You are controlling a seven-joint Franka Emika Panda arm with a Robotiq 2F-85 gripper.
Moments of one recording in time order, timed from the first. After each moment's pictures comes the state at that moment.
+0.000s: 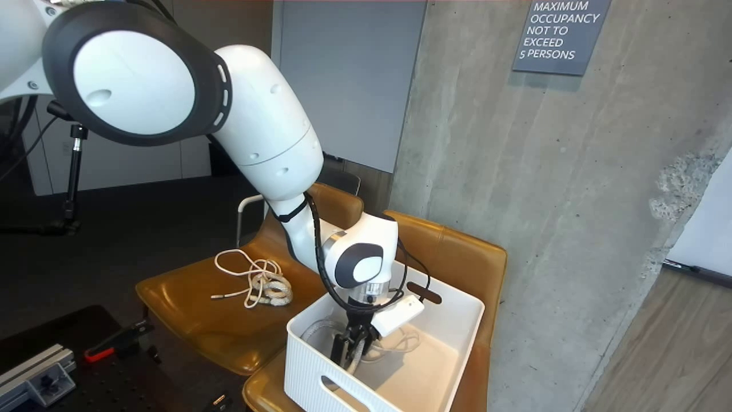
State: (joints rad) arm -0.31 0.89 0.01 -1.63 -0.17 2.45 -1.62
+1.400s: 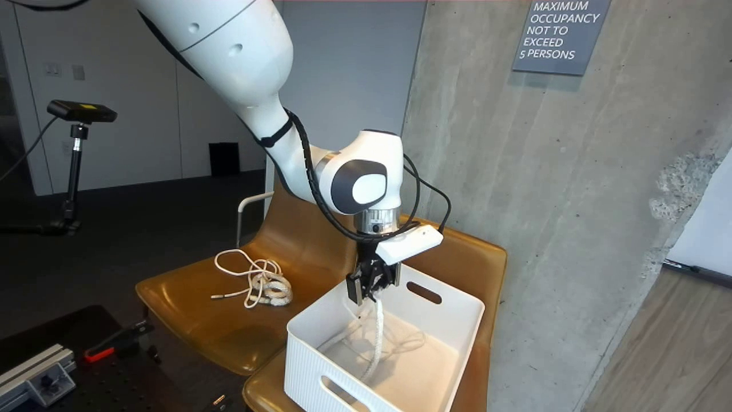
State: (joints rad) arm -0.30 0.53 0.00 -1.83 -0.17 2.45 -1.50
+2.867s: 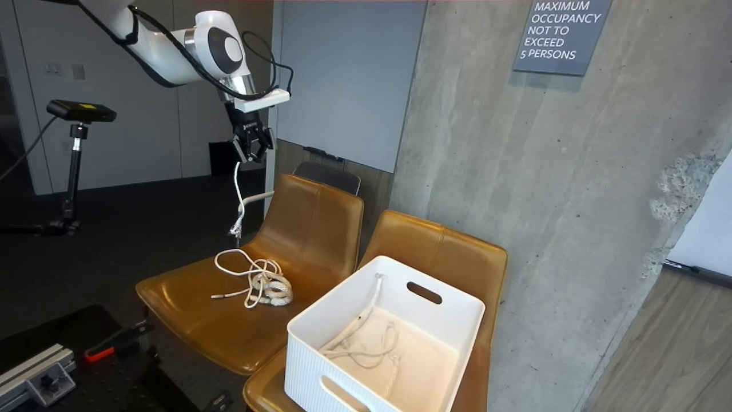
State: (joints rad) arm 0.26 0.38 0.17 -1.61 -0.41 2.15 -0.98
